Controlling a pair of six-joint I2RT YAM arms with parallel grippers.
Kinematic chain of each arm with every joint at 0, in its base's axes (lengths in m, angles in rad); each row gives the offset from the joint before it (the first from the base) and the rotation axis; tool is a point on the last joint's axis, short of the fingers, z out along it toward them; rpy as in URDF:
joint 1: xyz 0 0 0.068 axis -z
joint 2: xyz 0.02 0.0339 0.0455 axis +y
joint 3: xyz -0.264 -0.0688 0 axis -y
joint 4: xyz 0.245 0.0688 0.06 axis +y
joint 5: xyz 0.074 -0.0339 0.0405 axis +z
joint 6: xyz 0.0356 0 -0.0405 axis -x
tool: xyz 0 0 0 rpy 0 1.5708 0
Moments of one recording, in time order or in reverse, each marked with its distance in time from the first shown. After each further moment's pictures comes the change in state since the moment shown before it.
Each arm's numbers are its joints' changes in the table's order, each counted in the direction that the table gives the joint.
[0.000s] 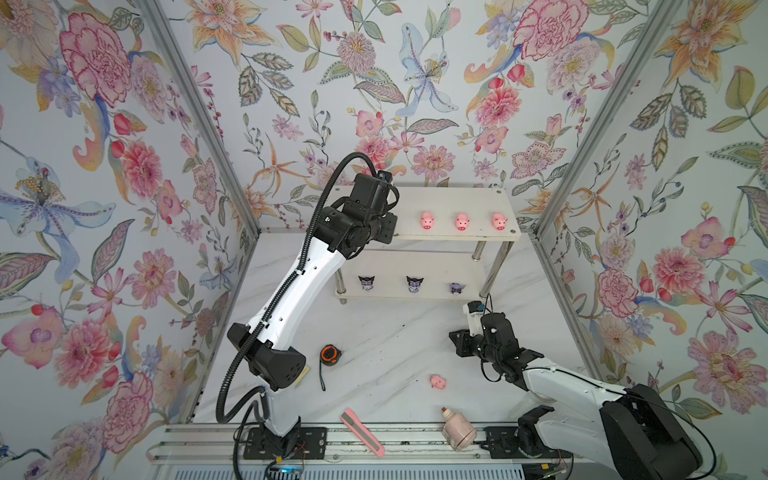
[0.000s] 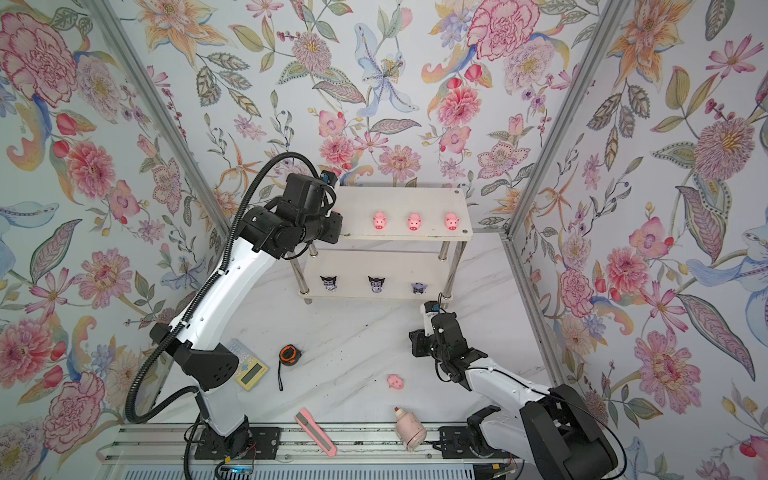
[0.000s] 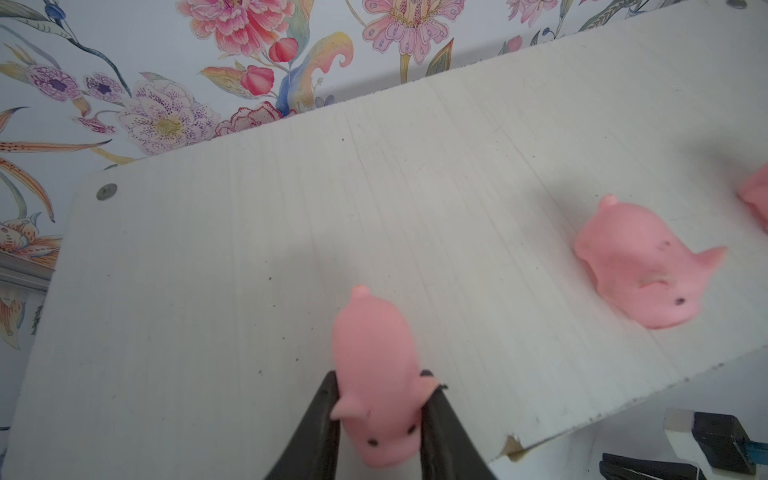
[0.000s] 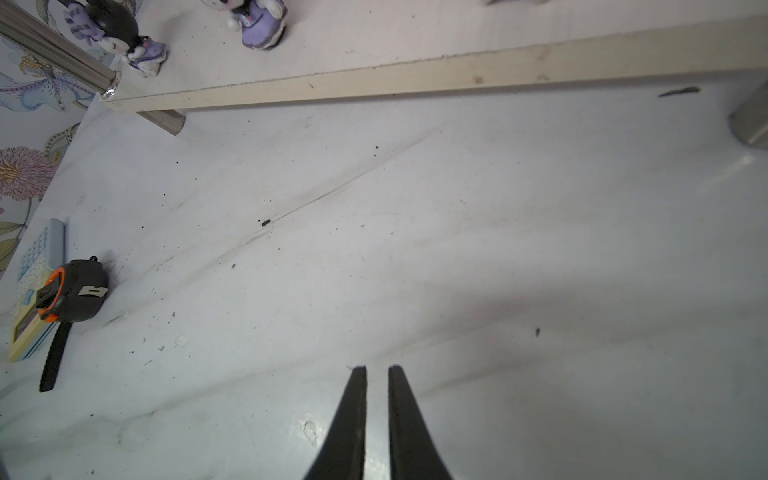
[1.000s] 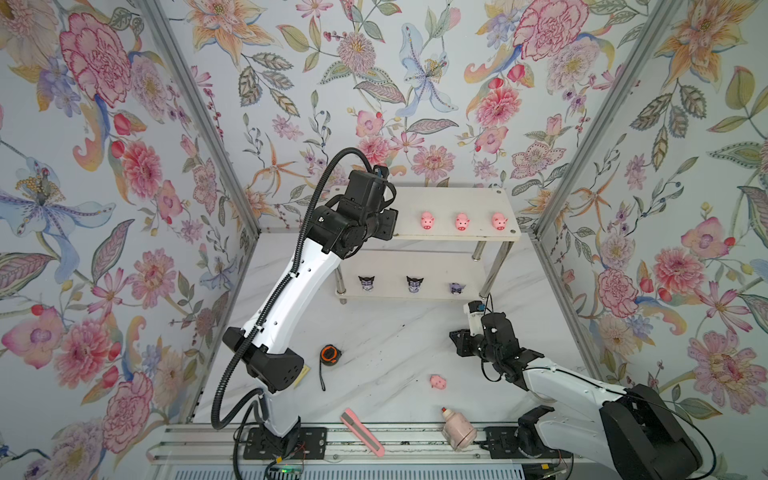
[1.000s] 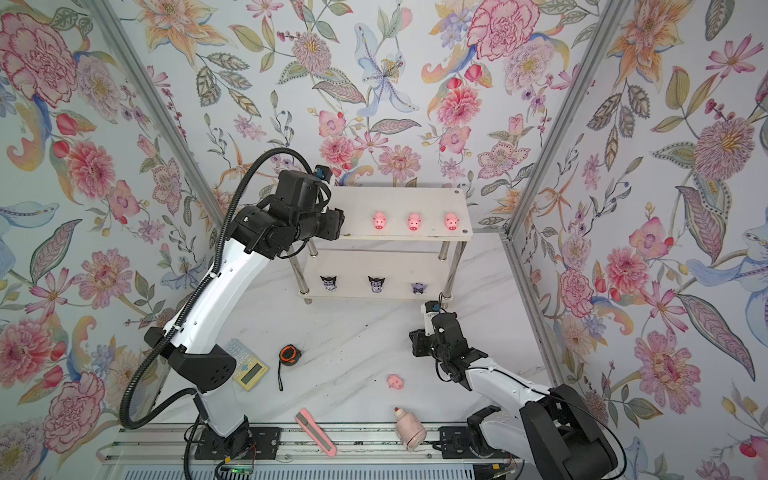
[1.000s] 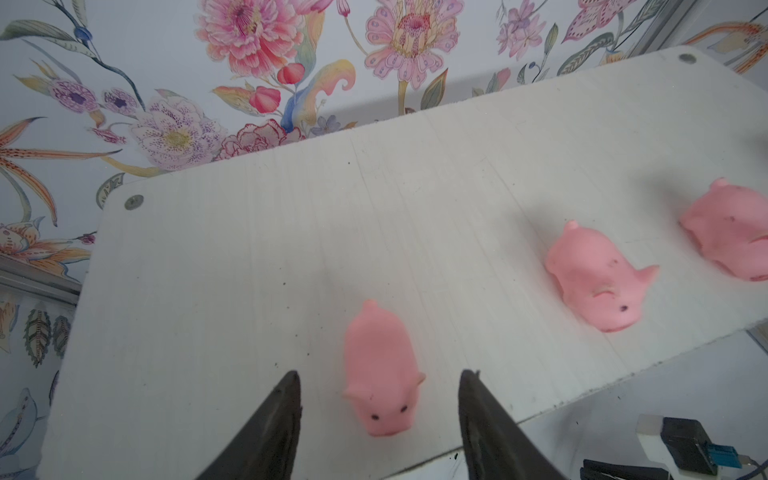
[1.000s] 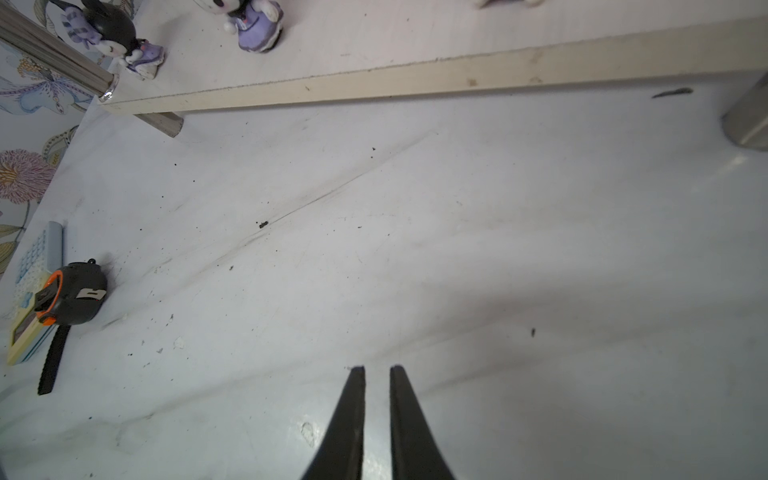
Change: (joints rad) left arm 0.000 -0.045 0.021 -0.011 -0.007 0.024; right arm 0.005 0.000 0.000 0.000 0.000 0.000
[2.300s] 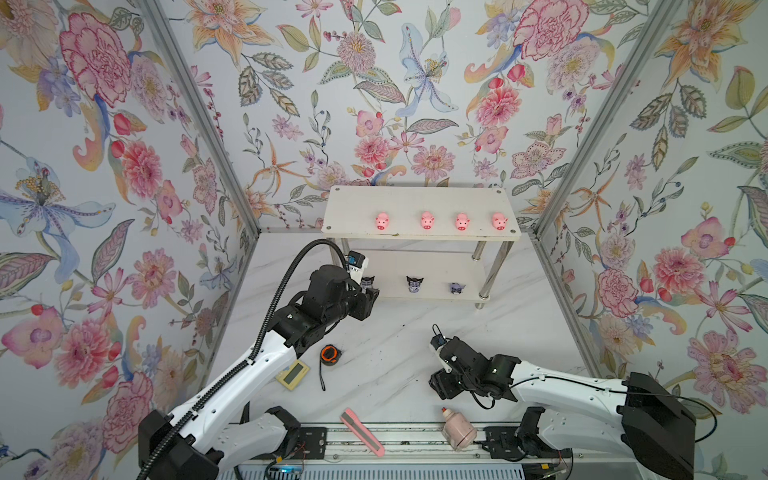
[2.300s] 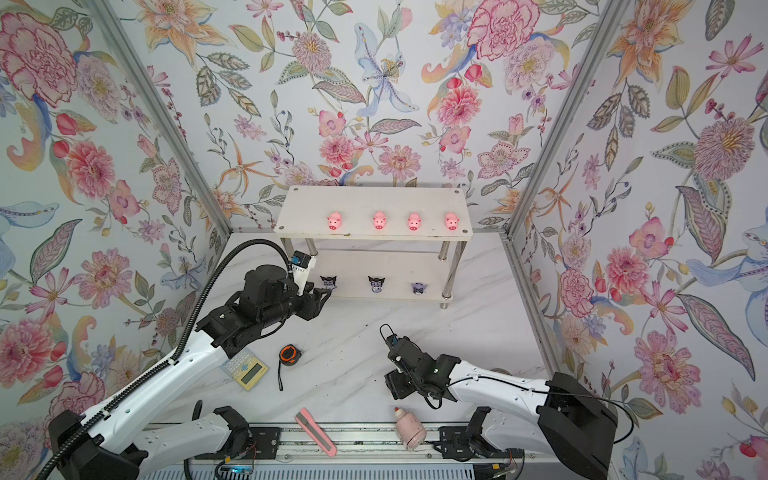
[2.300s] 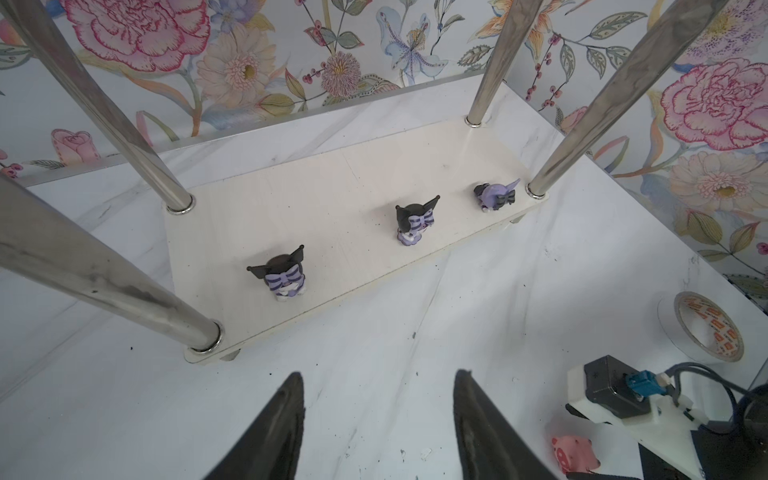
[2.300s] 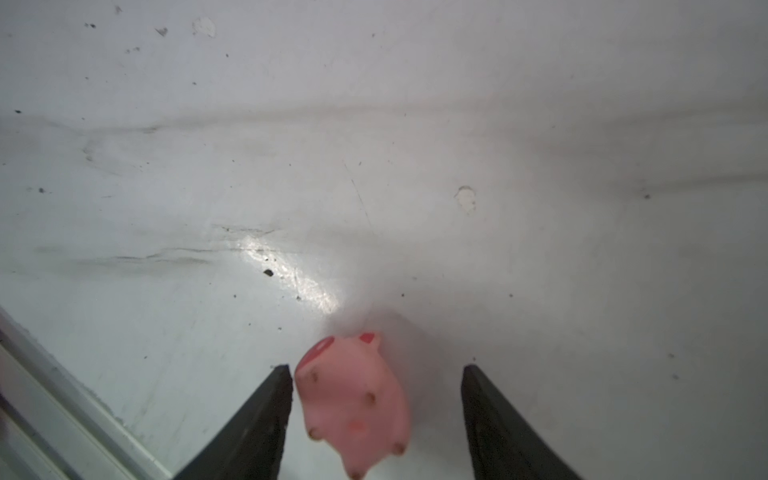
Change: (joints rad) left arm 0.000 -0.694 -1.303 -0.624 -0.247 0.019; right arm -0.537 0.039 0.153 0.542 -0.192 -0.014
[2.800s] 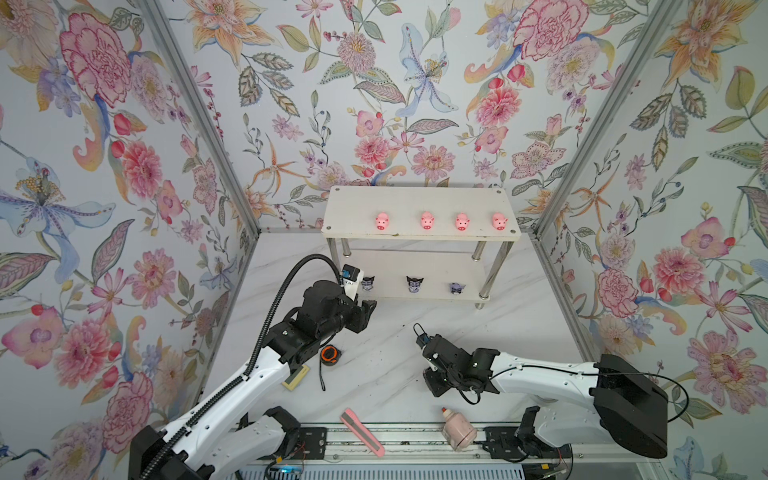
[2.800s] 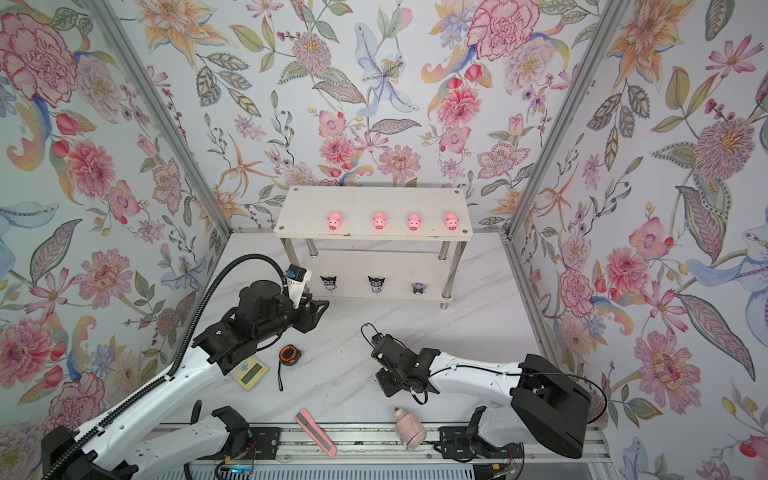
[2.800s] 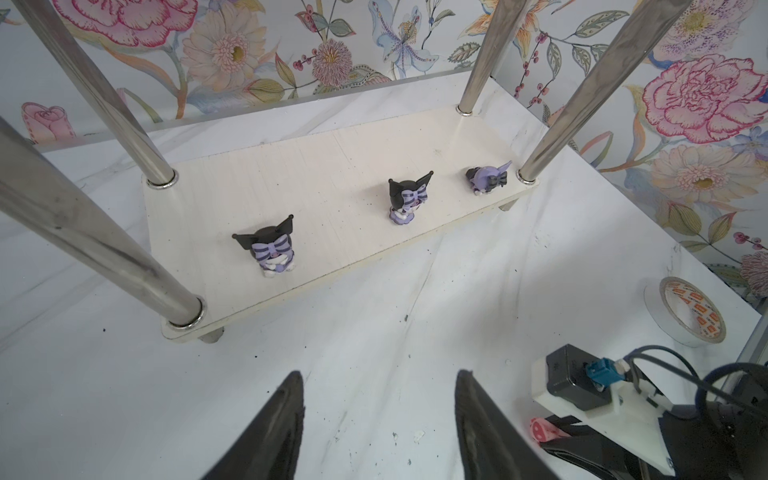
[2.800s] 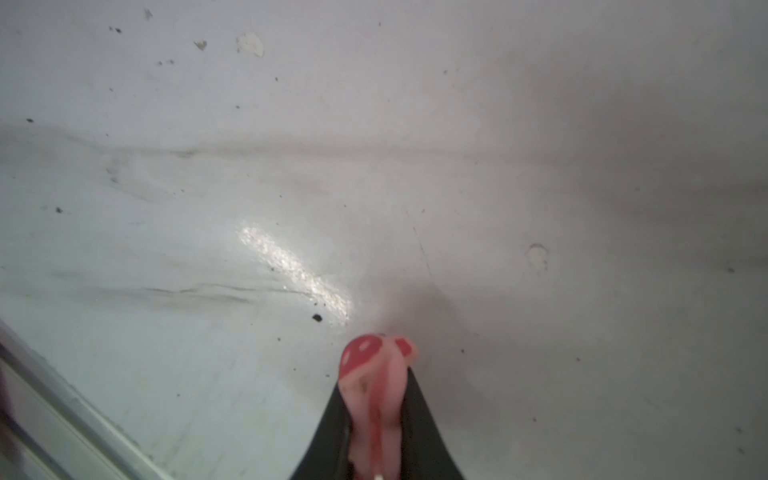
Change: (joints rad) left arm 0.000 -0.118 -0.174 -0.082 -0.028 0.035; right arm -0.042 0.160 0.164 -0.017 -0.018 0.008
